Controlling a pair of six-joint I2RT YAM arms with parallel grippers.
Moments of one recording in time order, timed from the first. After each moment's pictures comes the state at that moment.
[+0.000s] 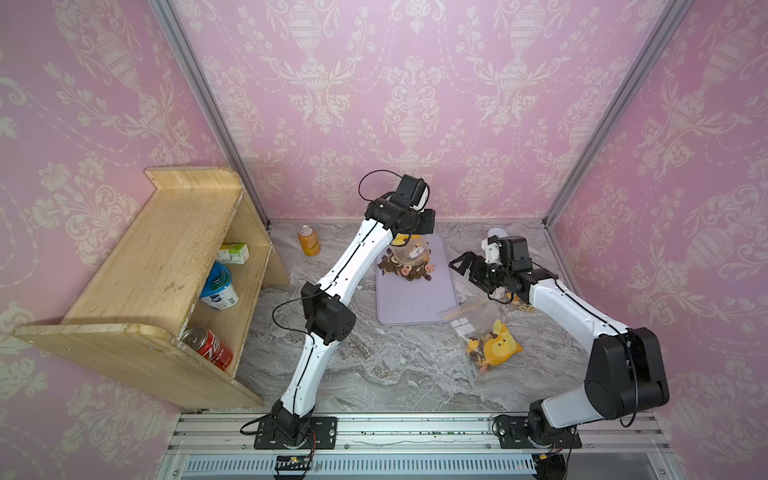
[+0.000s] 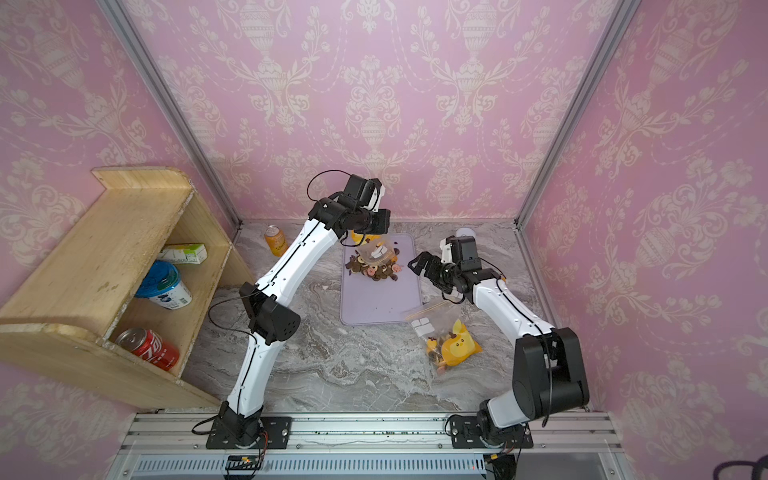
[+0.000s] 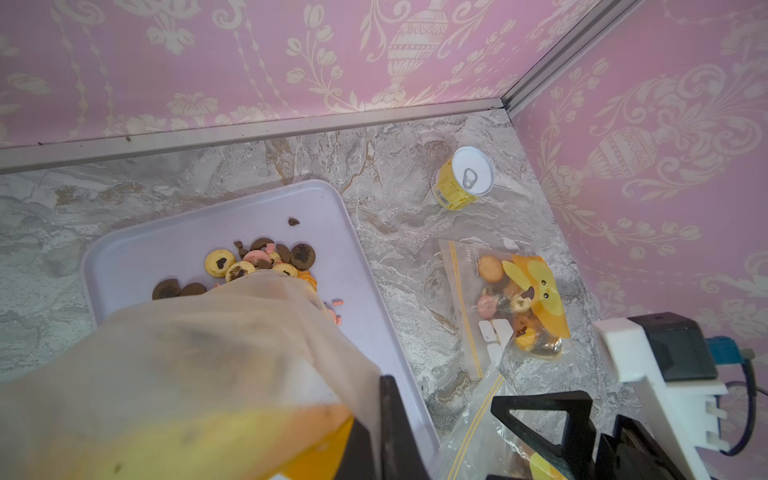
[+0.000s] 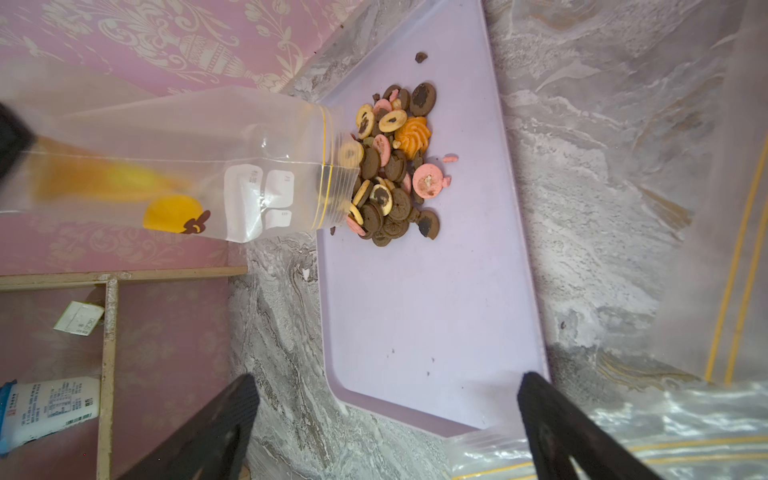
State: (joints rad) left arm -0.57 2.32 2.63 -1.03 0.11 -0.41; right arm 0.18 1.48 1.04 -0.28 -0.44 0.70
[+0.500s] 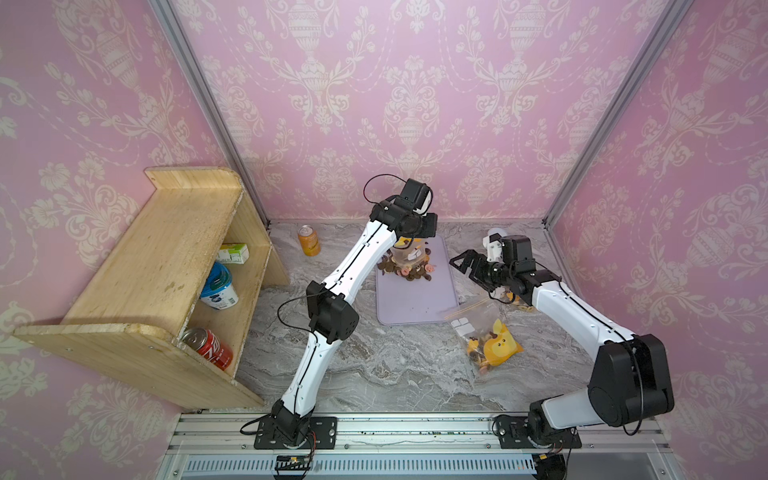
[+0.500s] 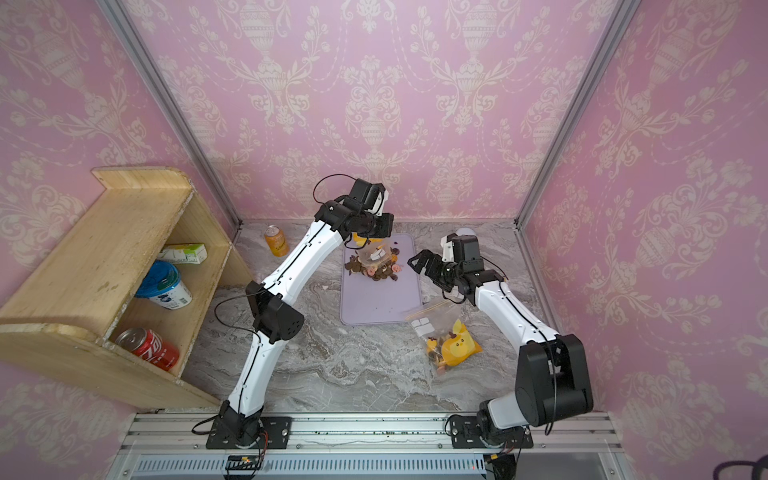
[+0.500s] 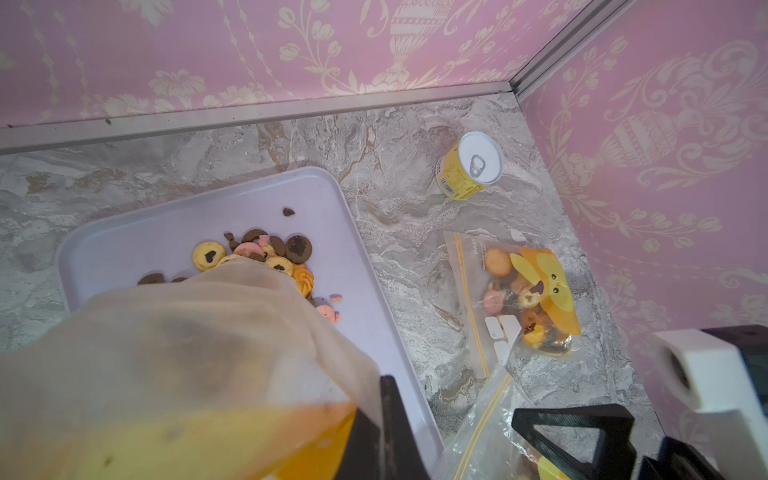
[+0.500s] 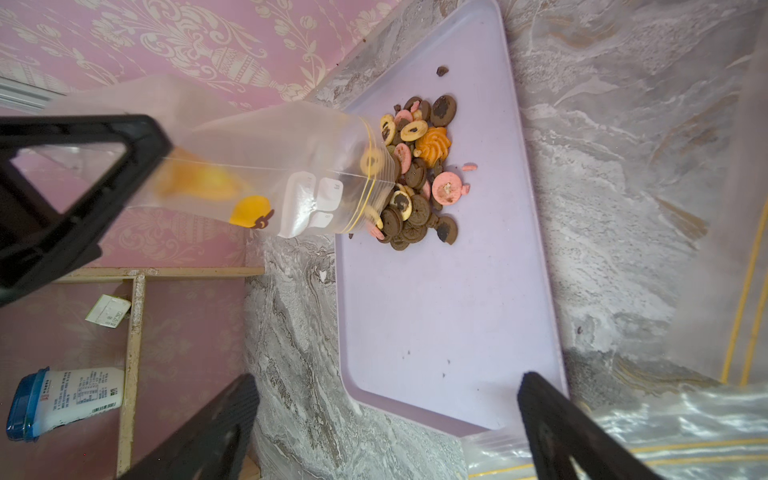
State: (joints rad) left arm -0.58 2.39 2.63 -1.03 0.12 -0.41; right arm 0.18 1.45 1.03 -0.26 -0.45 0.71
